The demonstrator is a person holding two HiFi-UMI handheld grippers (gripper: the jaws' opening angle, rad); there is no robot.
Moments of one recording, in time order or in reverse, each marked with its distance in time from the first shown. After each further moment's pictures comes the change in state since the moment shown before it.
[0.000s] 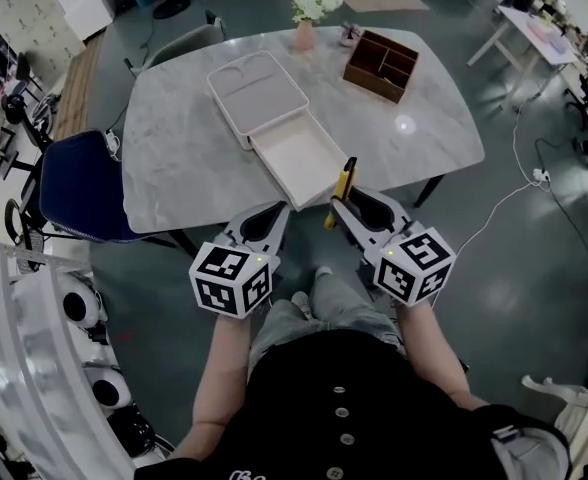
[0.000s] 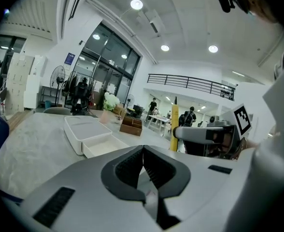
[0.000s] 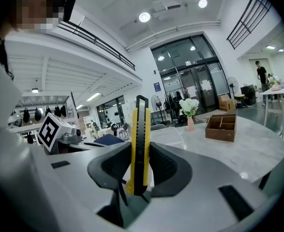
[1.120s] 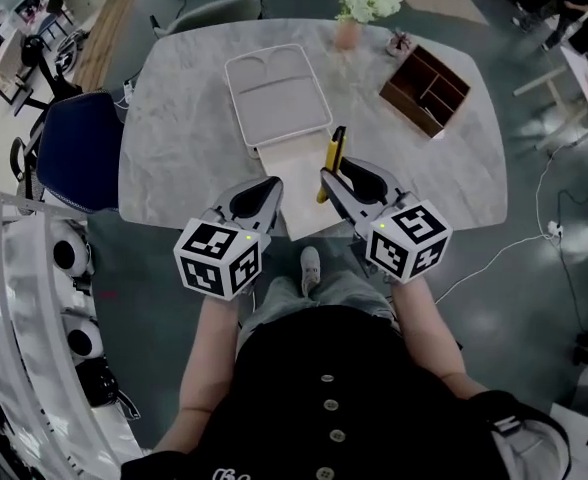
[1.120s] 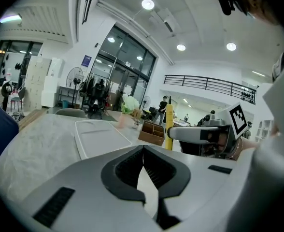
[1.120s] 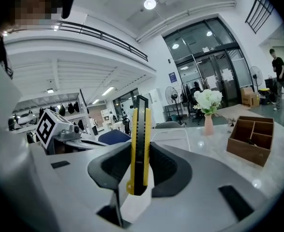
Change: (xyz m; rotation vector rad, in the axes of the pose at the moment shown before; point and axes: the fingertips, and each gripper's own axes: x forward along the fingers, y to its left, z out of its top) left arm 0.094 0.090 0.045 -0.069 -0.021 0.190; right arm 0.138 -0.087 0.034 -0.048 0.100 0.221
